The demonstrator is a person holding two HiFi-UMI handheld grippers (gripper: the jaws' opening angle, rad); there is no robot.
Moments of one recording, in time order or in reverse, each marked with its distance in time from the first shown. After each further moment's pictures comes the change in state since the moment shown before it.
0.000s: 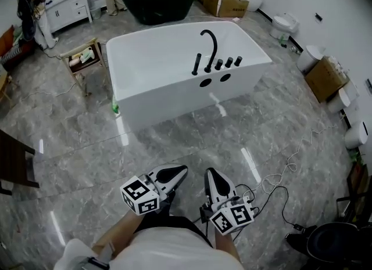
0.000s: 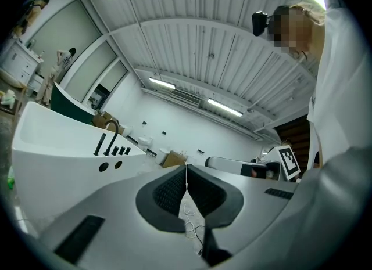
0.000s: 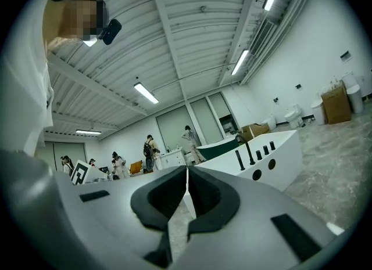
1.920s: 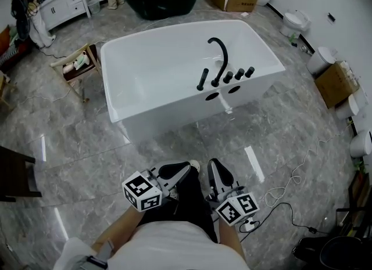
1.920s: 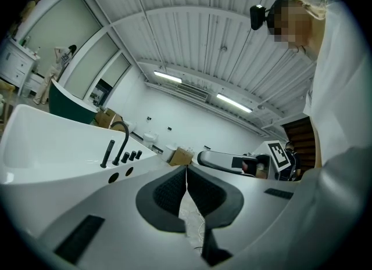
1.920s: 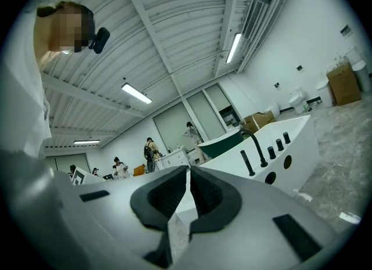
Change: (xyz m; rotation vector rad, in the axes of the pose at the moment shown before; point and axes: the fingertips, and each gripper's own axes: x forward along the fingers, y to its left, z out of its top) left arm 0.098 0.169 0.069 -0.003 0.066 0.021; right arm 0.198 -0.104 0.036 0.111 0.036 0.048
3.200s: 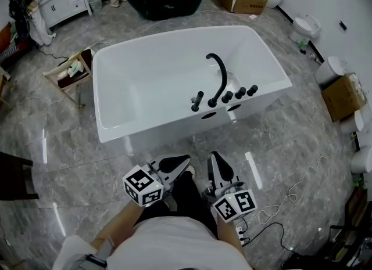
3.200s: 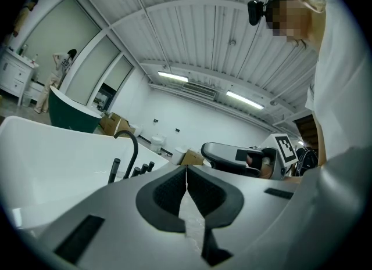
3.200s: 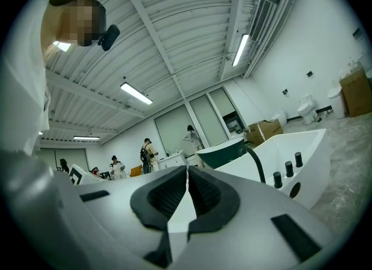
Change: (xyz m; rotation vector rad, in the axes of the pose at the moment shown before) left arm 0.125 0.124 0.072 0.033 -0.003 0.078; right arm 0.134 -0.108 0.083 -0.076 -0.033 0.032
